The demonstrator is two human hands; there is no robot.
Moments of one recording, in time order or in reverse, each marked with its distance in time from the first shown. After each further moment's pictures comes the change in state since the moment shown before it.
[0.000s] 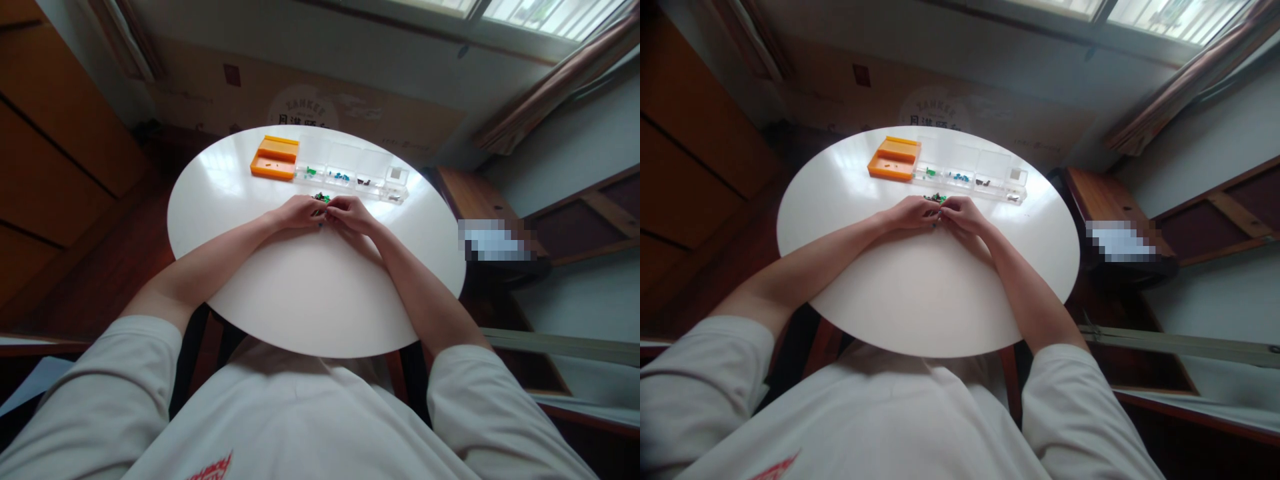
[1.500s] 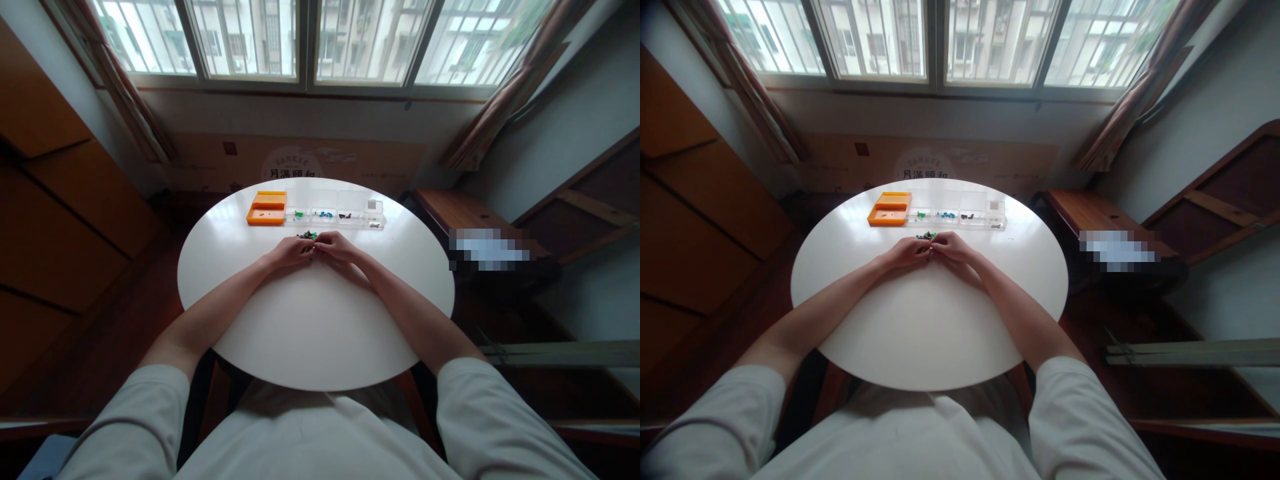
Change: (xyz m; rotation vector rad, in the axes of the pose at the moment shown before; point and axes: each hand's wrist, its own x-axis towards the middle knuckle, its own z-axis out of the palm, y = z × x) left_hand -0.001 0.003 -0.003 0.073 -0.003 0.001; right_hand 0.001 -0.001 -0.002 -0.027 -0.010 -0.043
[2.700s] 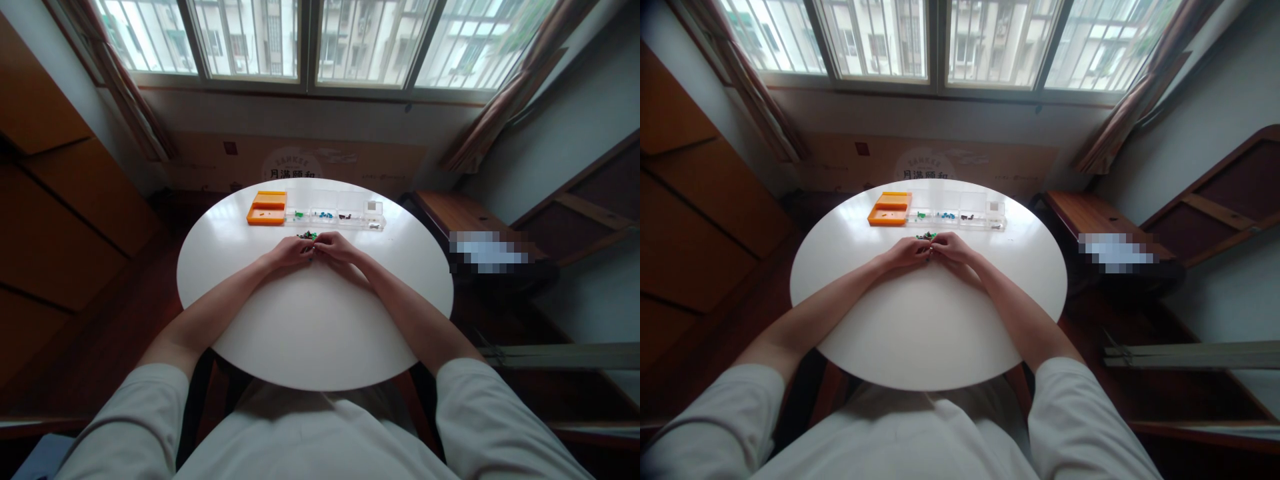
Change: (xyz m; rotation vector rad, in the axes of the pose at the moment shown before) left_hand 0.001 -0.002 0.002 -0.014 0.009 0.003; right_hand 0.002 0.005 -0.001 -0.060 -0.014 -0.034
